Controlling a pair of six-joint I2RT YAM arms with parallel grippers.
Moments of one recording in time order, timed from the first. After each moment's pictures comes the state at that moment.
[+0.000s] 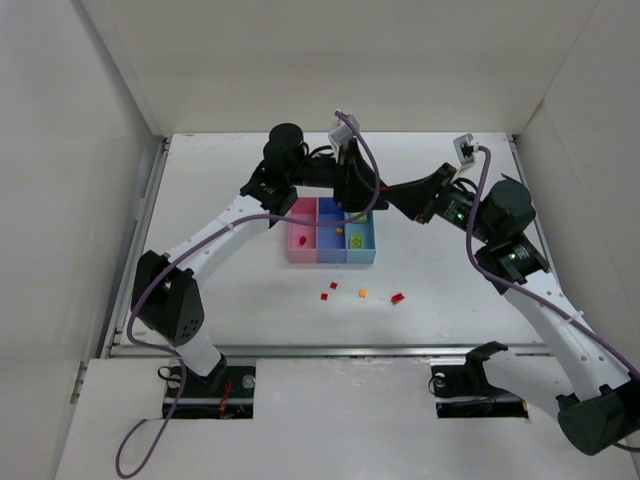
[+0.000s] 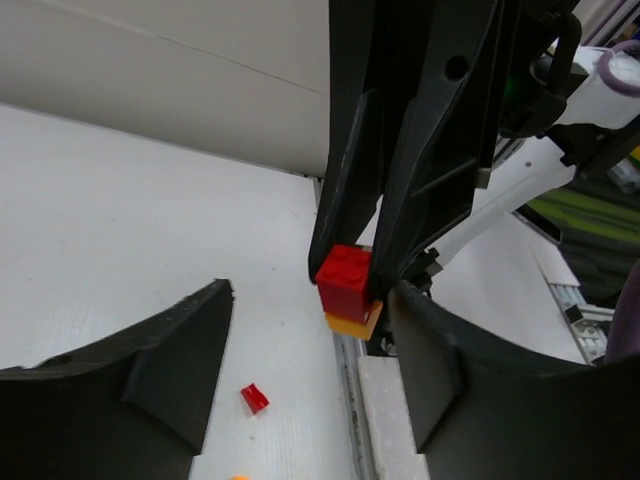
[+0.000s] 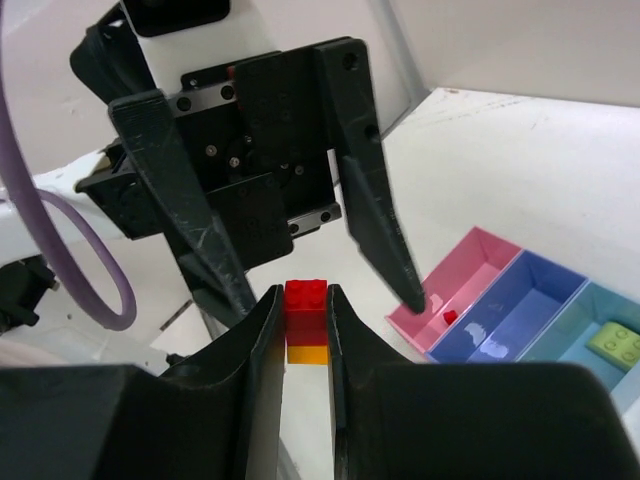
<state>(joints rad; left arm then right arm) -0.60 1.62 1.42 0.29 1.09 -0.46 0.39 0.96 0.96 0.14 -0.54 0.60</state>
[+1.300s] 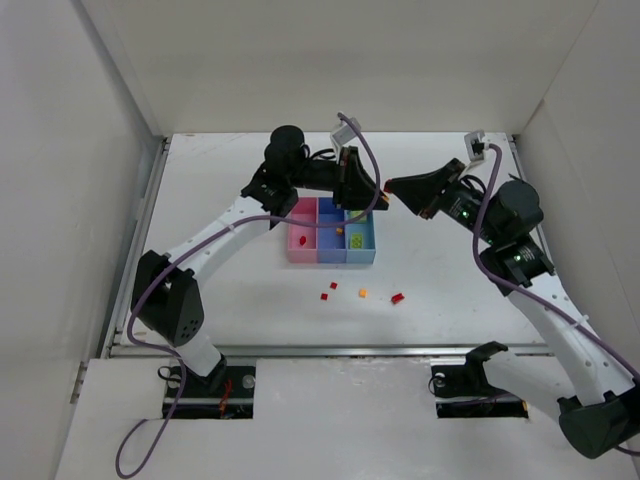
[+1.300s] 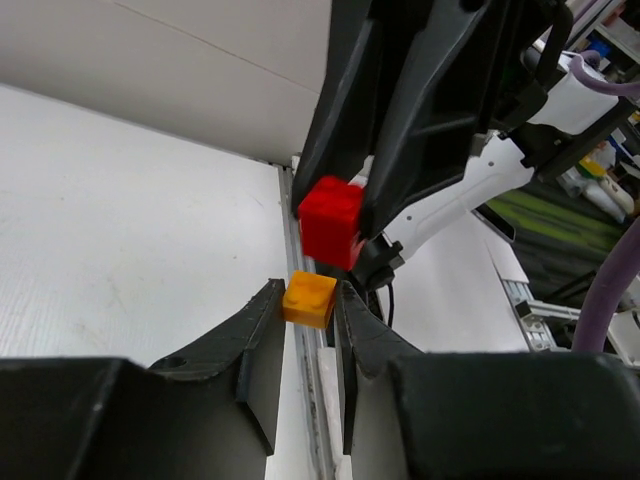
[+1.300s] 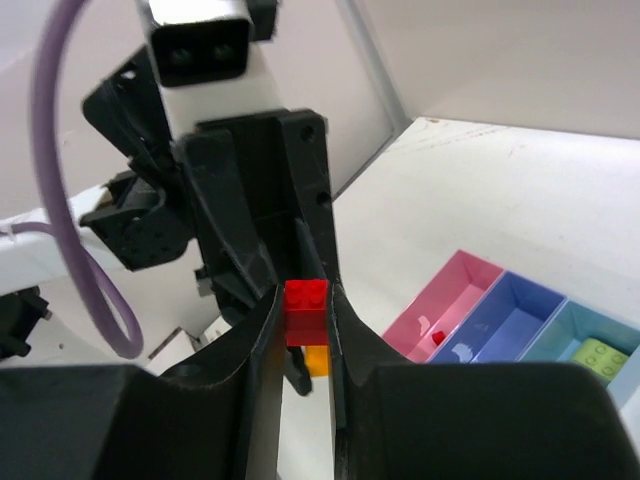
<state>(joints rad) -0.61 1.62 1.41 0.30 1.13 -0.56 0.40 0.95 0.98 0.14 -0.47 0.59</state>
